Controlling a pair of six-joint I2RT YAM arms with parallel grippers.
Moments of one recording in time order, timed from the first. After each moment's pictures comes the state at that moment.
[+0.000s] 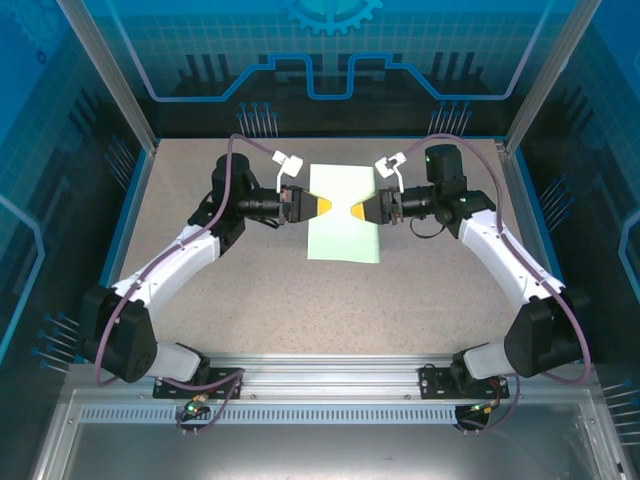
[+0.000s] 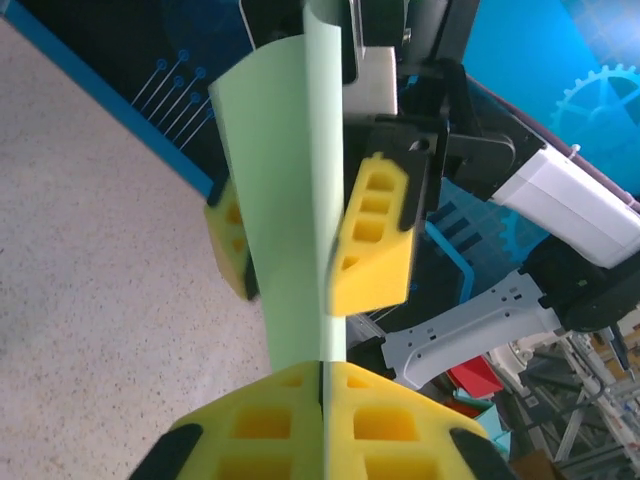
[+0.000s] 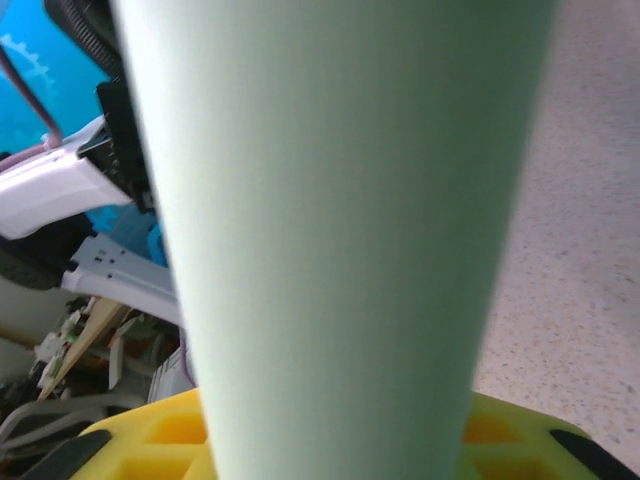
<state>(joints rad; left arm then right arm) -0.36 1.41 1.06 0.18 1.09 -0.63 0.26 1.41 1.21 -0.41 -1.17 0.22</state>
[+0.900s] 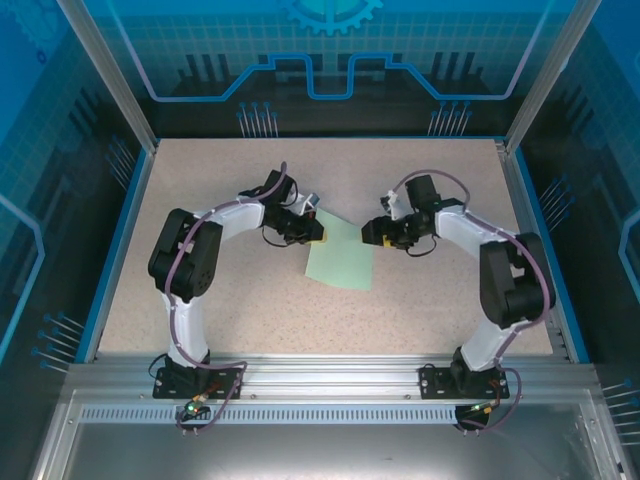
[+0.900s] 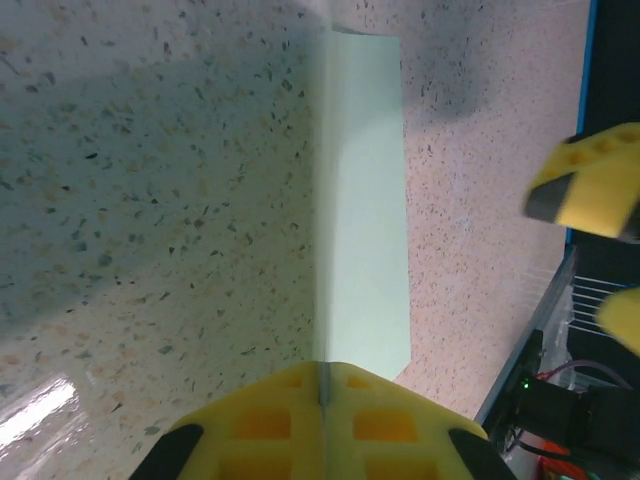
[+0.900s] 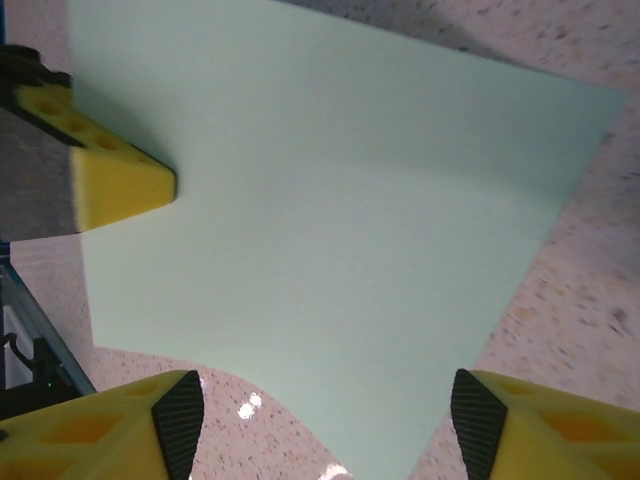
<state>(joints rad) -0.34 2.00 1.33 -0.47 0.77 -0.39 0.24 1.74 1.09 -0.51 -0.66 0.26</state>
